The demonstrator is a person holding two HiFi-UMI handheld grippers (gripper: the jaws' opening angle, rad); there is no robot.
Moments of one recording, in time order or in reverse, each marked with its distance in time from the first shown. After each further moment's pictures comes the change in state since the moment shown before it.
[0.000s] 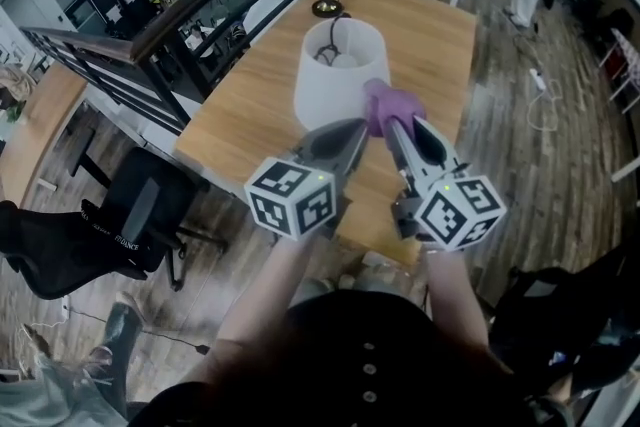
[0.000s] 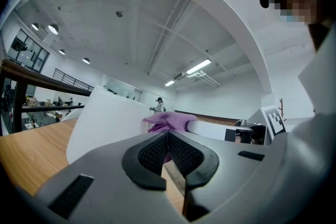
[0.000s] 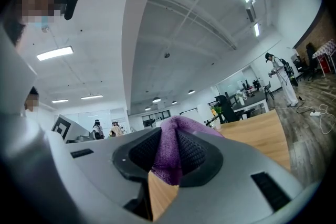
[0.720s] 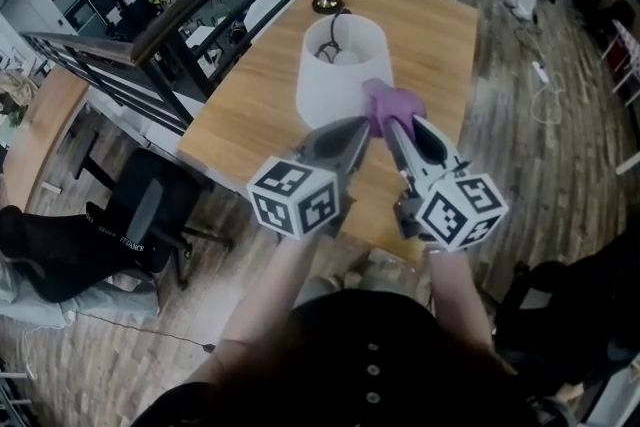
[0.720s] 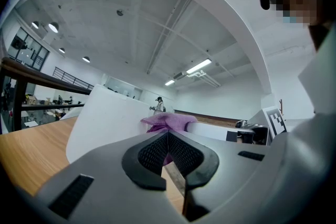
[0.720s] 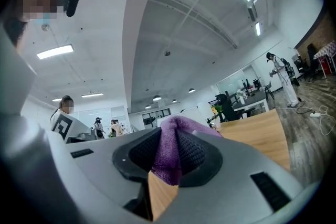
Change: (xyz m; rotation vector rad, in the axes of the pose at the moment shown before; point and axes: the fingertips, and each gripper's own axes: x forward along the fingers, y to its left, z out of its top) left arm 0.004 0.001 -0.003 -0.012 0.011 -0.002; right arm 0.001 0.000 -0.006 -0.006 0.020 0.005
